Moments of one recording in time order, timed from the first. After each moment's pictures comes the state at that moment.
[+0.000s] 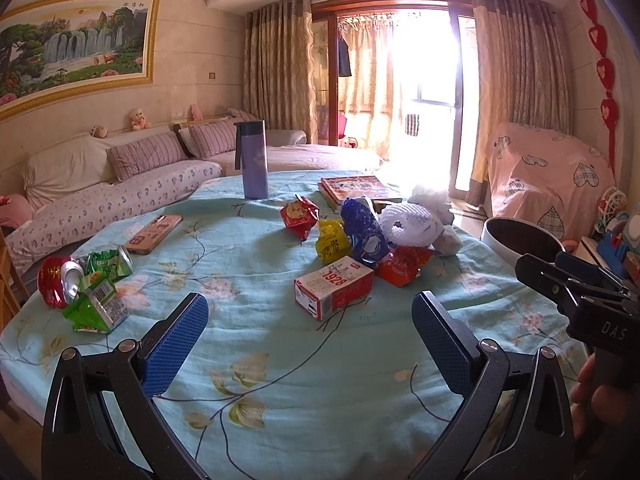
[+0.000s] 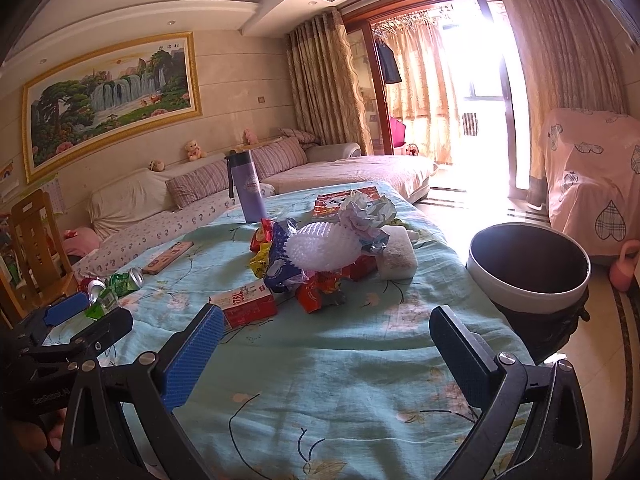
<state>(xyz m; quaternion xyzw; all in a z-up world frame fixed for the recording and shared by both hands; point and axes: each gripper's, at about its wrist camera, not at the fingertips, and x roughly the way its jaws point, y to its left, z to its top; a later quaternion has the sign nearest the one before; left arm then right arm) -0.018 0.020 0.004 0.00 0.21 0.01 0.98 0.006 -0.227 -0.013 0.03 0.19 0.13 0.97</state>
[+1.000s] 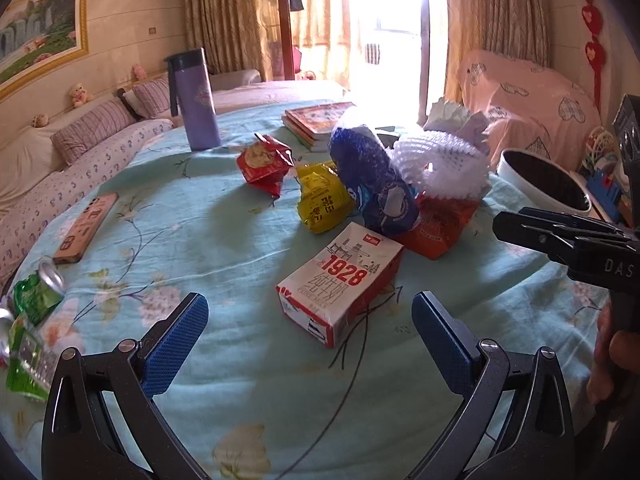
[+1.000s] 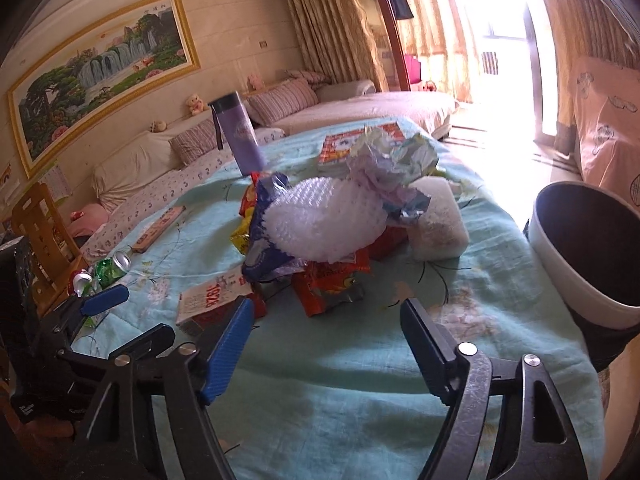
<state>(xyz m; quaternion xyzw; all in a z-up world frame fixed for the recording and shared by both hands) 0.113 0.026 -0.042 0.06 0.34 -0.07 0.94 0.121 -0.212 -0.048 0.05 0.32 0.17 0.93</state>
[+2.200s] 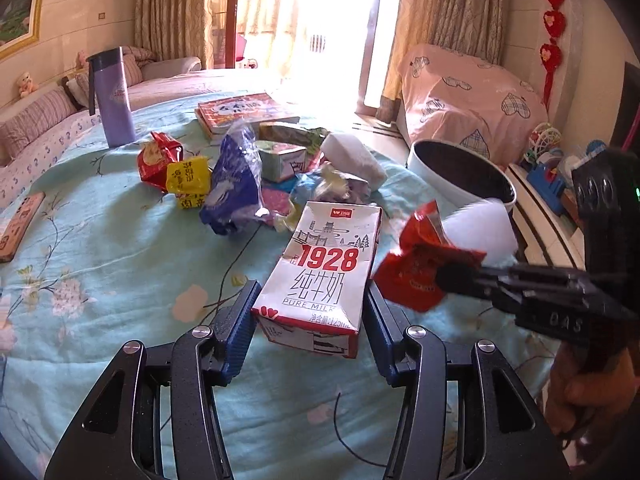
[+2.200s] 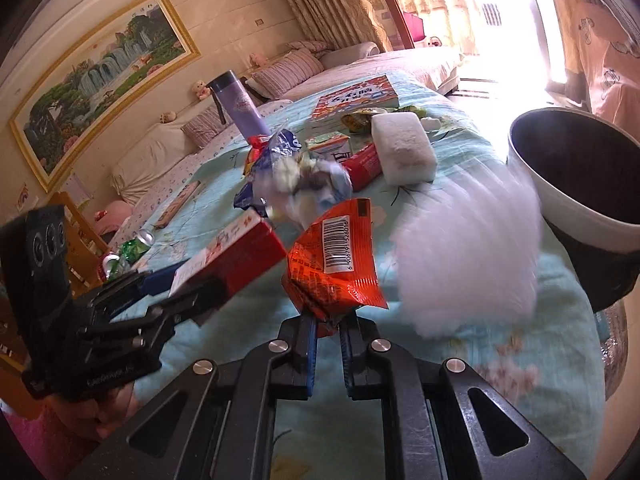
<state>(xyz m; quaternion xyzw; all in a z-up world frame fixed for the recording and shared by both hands) 0.091 -0.041 -0.022 0.02 0.35 -0.17 0.92 0.085 -0.260 -0.058 0.10 0.37 0.21 0.90</state>
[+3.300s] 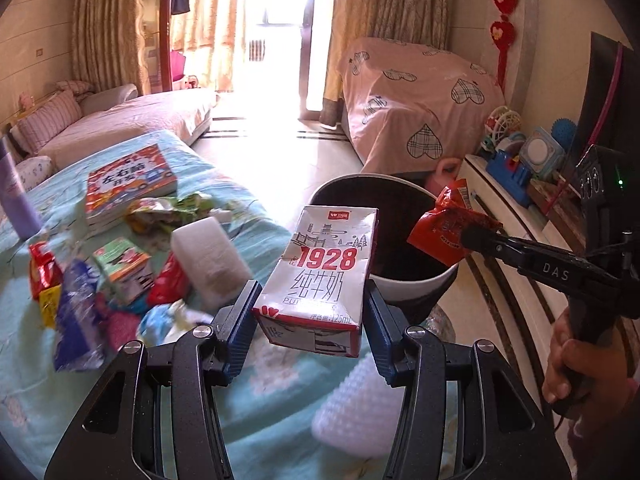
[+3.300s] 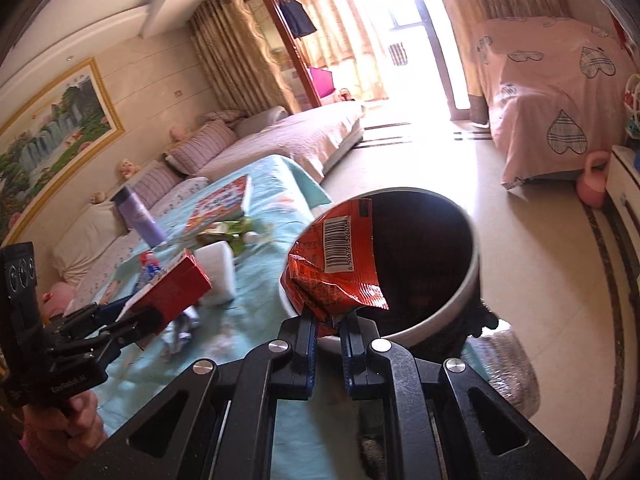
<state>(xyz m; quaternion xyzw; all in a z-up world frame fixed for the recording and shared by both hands) 0.163 -0.200 0.012 0.07 0.34 -0.26 0.90 0.117 -0.421 -0.017 0.14 0.30 0.05 0.94</state>
